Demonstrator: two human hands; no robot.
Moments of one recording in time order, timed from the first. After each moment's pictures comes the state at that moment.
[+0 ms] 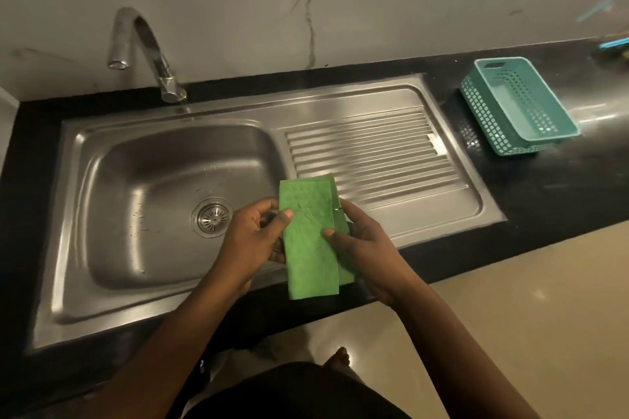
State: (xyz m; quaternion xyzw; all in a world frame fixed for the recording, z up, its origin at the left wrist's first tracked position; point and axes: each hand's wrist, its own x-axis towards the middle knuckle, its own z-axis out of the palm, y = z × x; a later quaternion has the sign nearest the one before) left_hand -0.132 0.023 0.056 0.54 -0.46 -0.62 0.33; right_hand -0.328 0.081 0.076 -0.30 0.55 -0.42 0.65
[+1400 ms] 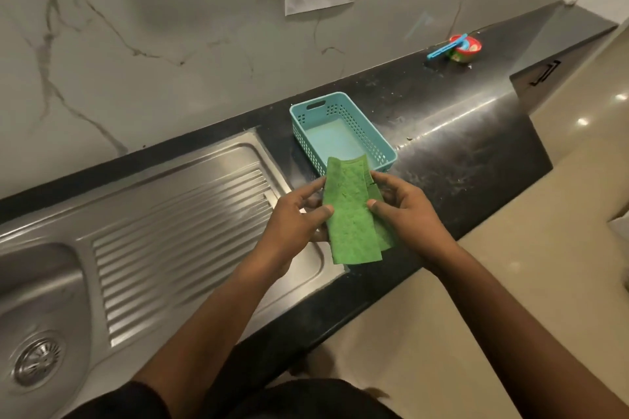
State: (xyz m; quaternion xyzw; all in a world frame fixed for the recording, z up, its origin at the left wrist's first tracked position) left_hand -0.567 -0.024 0.105 0.38 -0.57 -0.69 0.23; right_hand -0.747 0.075 0.125 -0.34 0.69 -0.49 0.41
